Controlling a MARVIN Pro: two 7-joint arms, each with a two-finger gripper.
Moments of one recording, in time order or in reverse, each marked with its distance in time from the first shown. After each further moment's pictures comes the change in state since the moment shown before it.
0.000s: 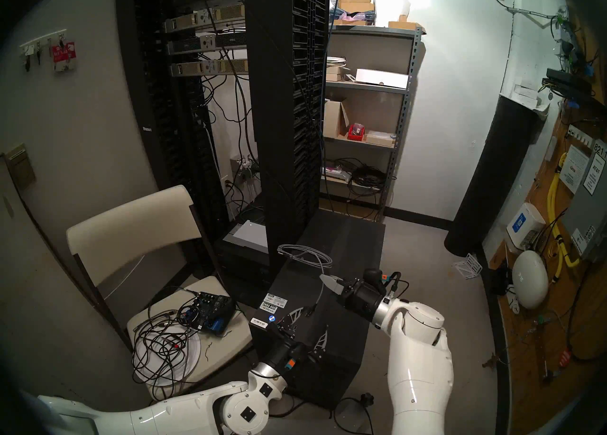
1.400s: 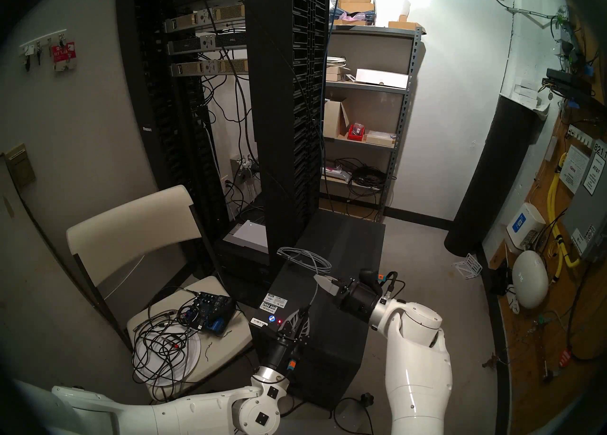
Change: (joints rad) left arm -0.131 -0.081 0.197 0.202 -0.061 -0.028 0.329; right arm -0.037 0.001 -0.041 -0.056 0.042 0.027 -0.003
